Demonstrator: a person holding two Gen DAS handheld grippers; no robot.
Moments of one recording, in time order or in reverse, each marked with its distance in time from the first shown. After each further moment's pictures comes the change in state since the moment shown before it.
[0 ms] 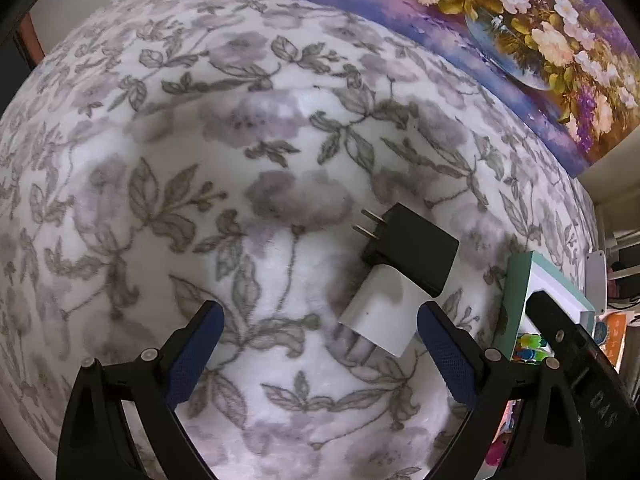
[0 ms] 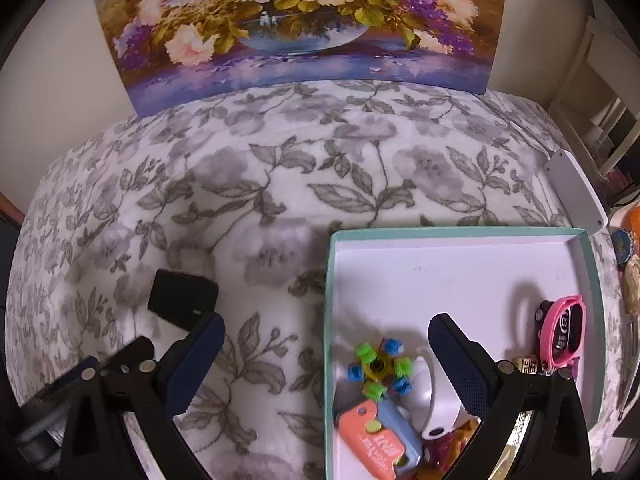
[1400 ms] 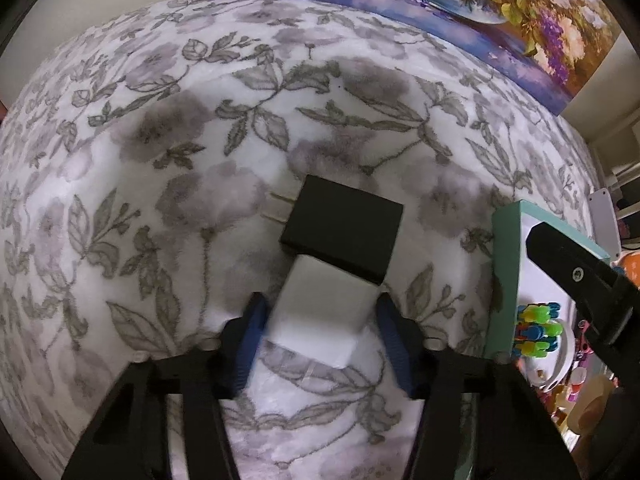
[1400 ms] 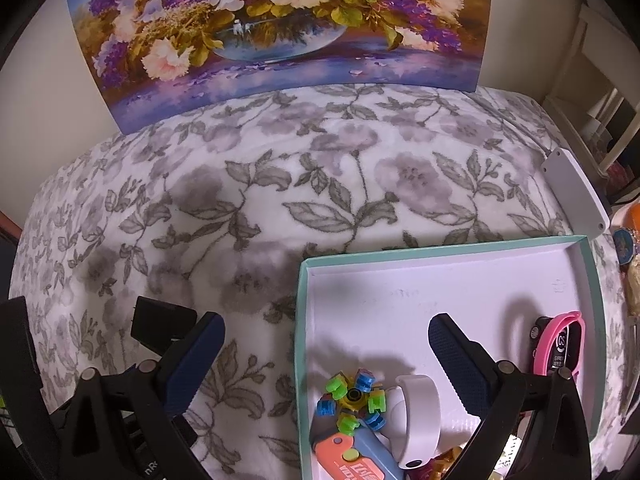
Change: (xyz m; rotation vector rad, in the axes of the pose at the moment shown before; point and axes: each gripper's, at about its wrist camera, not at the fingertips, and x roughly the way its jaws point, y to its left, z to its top) left arm 0.026 -0.051 -0.002 0.204 0.021 0.027; right arm 0.009 -0.018 0.015 0.039 -0.006 -0.003
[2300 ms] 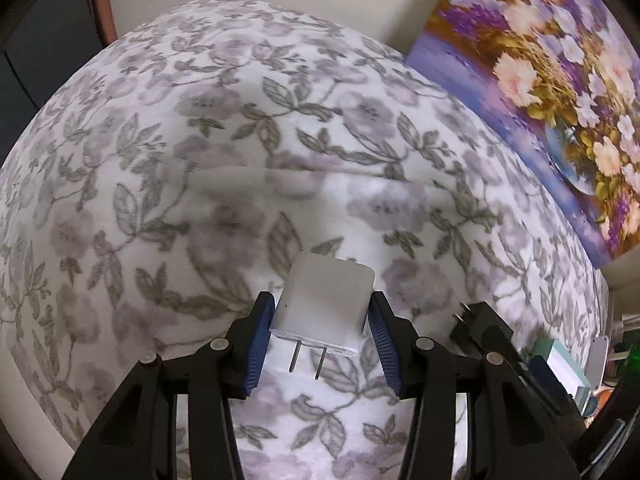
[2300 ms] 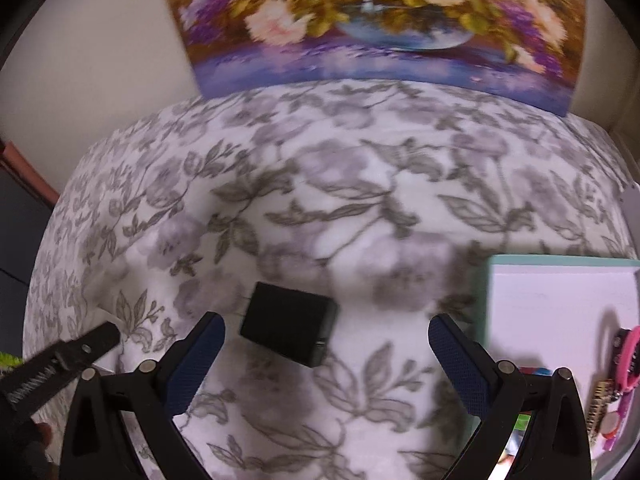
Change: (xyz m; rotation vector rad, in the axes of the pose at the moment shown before) left arm -0.061 0.143 0.002 -0.422 -0.143 0.081; right arm 0.019 0.103 -0.017 -0.131 -0.013 0.145
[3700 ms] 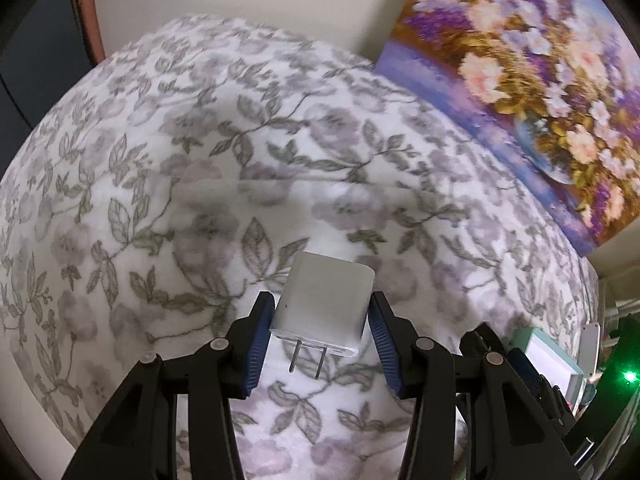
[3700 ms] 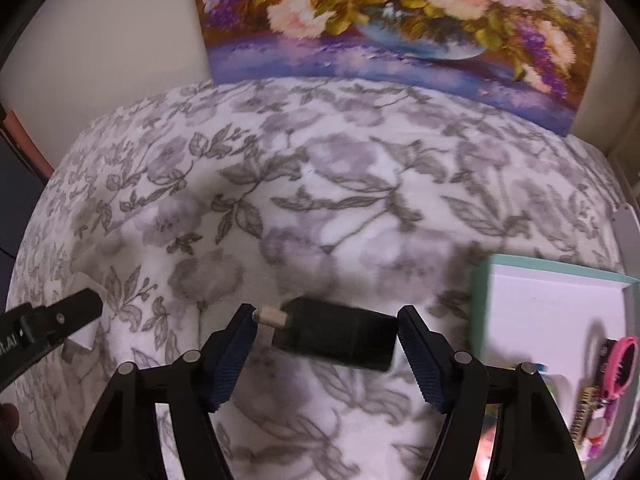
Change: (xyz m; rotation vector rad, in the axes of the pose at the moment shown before) left arm -0.030 -0.023 -0.009 0.060 -0.038 -0.039; right arm -0.012 0.002 -0.009 -0.063 -0.010 -0.050
